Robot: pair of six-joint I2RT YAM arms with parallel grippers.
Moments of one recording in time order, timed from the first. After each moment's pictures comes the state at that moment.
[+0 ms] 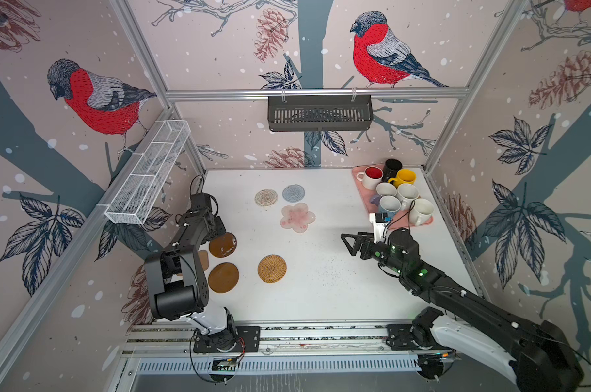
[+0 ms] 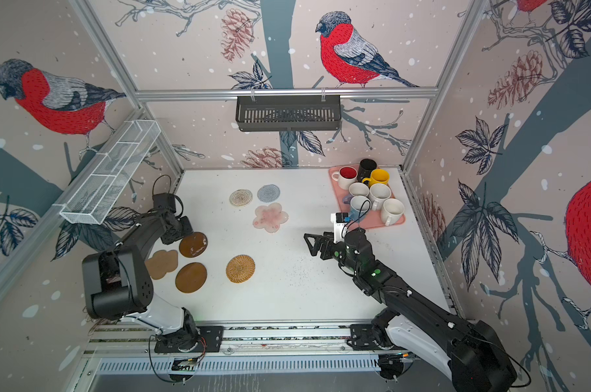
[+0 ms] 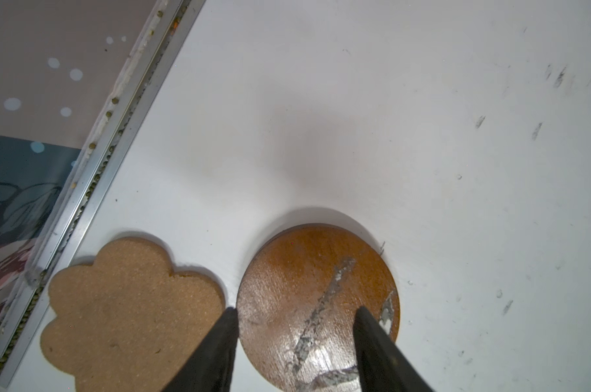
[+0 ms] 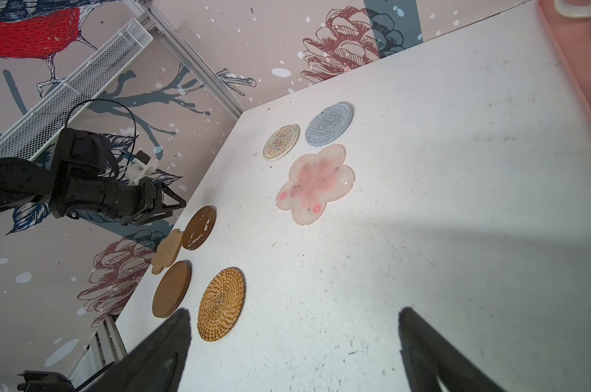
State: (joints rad) left arm 0.25 1.58 1.02 -0.61 -0.09 -0.26; right arm 0.61 0.92 0.43 0.19 -0.17 0.58
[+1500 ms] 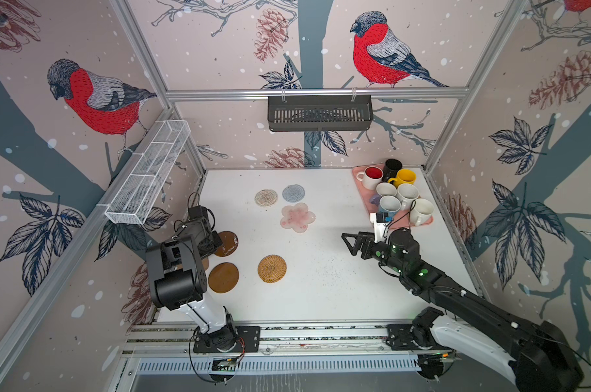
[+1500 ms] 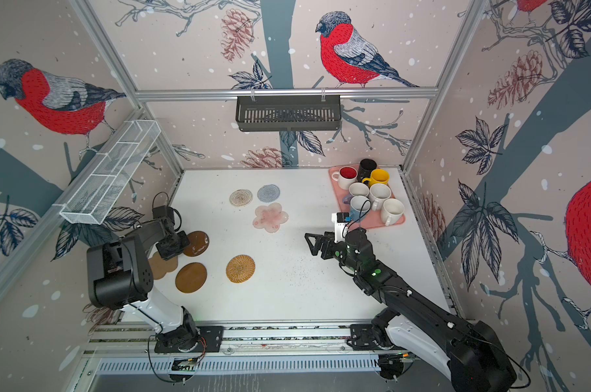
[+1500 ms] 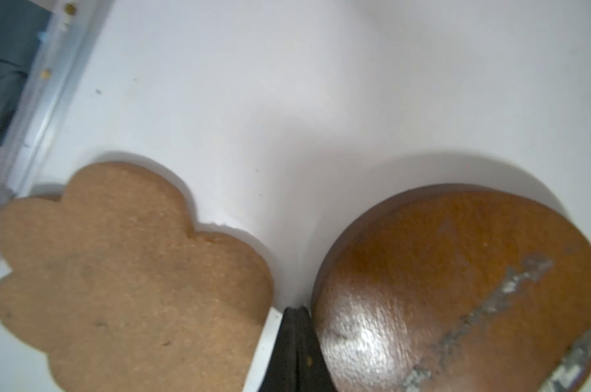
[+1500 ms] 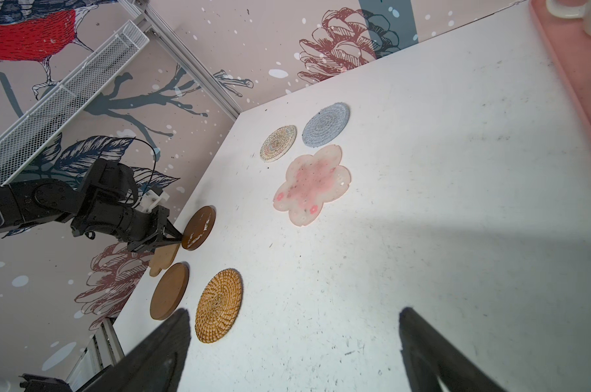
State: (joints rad) left arm 0.32 1.66 0.94 -0.61 -0.09 -0.31; right arm 0.60 0.92 0.42 0.19 -0.18 0.58
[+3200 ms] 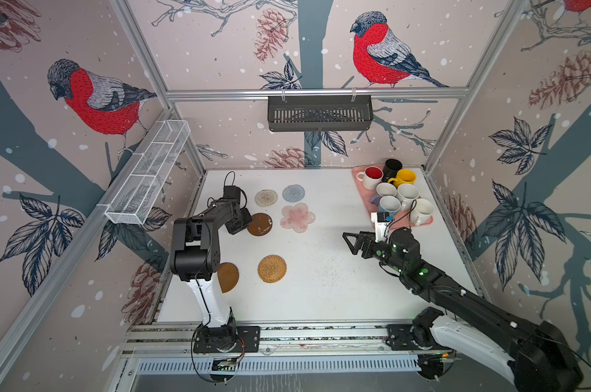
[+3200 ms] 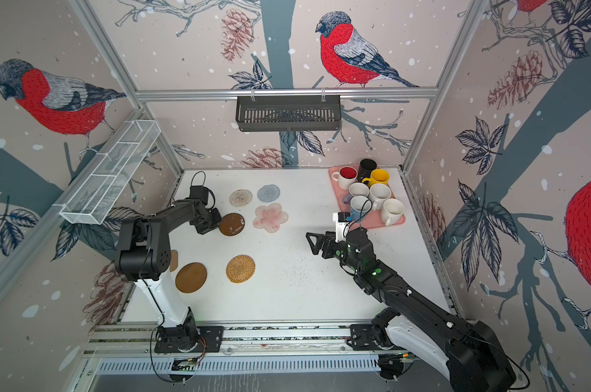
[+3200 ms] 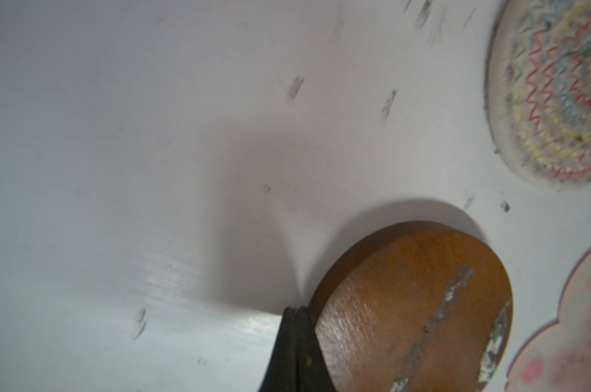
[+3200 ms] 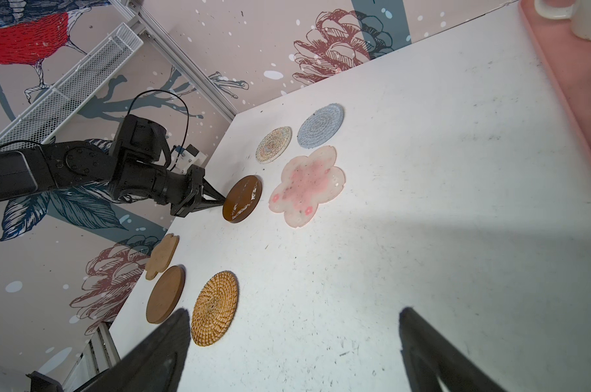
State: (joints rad) left arm 0.02 1.91 1.23 -0.55 0.08 -0.50; right arm 0.58 0.93 0.42 0.19 -0.18 0.58
